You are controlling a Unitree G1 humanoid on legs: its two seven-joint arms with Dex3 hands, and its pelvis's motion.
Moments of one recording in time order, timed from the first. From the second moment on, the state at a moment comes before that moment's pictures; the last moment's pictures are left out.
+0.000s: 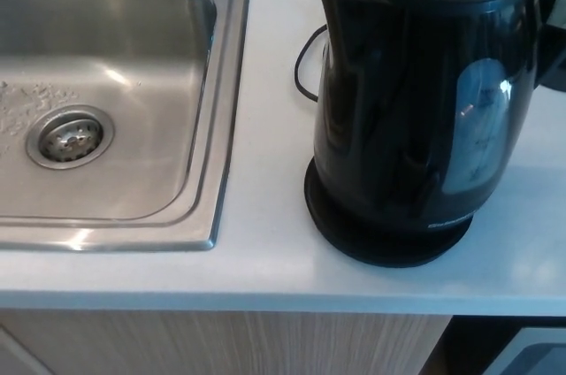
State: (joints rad) left_arm 0.16 0.25 0.53 1.14 -0.28 -0.52 -0.04; right_arm -0.79 -0.30 -0.22 0.01 0.12 0.69 -0.09
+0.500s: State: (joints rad) left_arm 0.14 0.25 0.53 1.17 -0.28 -0.52 -0.04; right_arm -0.76 -0.27 -0.21 -0.02 0.12 0.68 -0.08
